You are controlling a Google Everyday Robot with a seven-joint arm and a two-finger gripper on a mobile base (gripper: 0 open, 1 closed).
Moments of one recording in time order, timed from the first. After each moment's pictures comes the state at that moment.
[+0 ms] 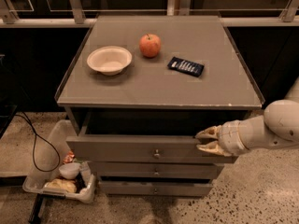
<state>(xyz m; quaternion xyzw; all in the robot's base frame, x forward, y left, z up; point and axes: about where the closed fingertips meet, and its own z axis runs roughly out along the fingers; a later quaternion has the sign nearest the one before) 0.492 -0.199 0.665 -0.66 0.67 0.11 0.33</state>
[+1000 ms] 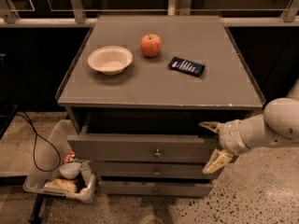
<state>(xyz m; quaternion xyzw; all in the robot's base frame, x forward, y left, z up) 0.494 -0.203 0.666 -0.65 0.68 0.12 0.32</state>
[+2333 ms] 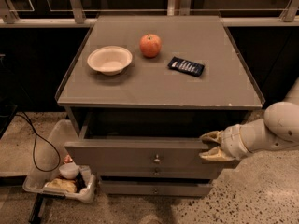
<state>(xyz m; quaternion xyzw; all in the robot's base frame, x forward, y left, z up) 0.484 -0.210 0.647 -0.64 0.69 0.14 0.30</state>
